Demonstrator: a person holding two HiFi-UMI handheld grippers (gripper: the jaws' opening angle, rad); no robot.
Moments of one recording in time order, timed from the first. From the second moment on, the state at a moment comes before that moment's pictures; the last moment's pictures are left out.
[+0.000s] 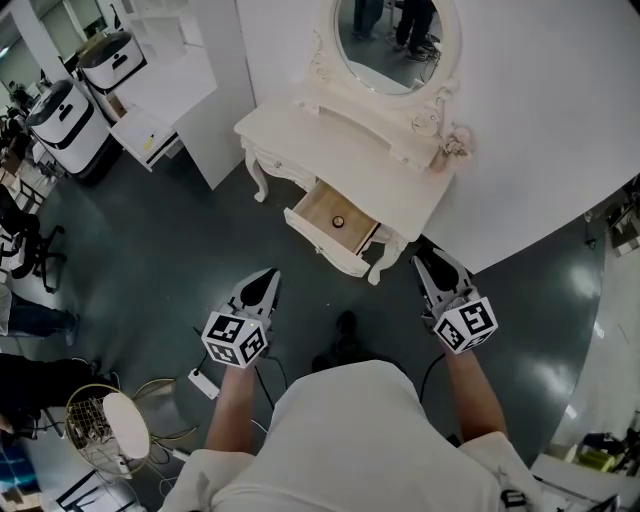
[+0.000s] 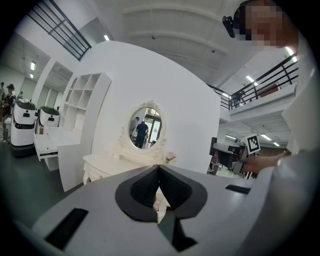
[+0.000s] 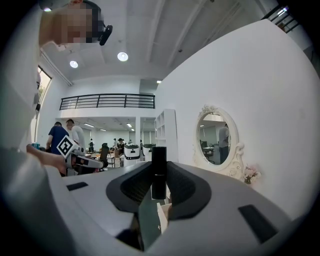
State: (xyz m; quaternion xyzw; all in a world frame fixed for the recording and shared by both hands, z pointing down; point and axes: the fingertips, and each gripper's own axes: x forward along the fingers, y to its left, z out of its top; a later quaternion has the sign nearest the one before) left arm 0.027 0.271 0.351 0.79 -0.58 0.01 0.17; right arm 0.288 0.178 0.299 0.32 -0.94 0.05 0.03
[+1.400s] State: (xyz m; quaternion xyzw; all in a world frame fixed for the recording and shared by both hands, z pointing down) left arm 0.002 0.080 0.367 0.75 -0.63 0.05 0.18; right arm 0.209 -0.043 0.351 0.21 -0.97 0.05 0.06
